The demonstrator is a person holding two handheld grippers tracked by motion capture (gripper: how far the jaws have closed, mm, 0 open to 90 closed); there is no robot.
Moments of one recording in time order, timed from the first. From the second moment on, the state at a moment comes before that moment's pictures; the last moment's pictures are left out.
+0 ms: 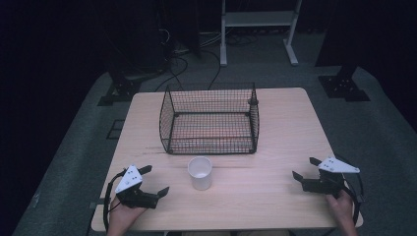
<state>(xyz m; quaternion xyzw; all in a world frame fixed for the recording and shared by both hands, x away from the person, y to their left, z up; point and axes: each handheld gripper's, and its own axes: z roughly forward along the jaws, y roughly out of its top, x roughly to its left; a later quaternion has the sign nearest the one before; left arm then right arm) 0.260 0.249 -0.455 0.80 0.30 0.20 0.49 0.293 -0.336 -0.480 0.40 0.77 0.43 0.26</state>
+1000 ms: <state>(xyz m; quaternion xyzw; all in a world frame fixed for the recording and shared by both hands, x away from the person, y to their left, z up) 0.266 0.194 -0.439 0.84 0.23 0.16 0.46 0.294 -0.335 -0.480 0.40 0.77 0.42 0.26</state>
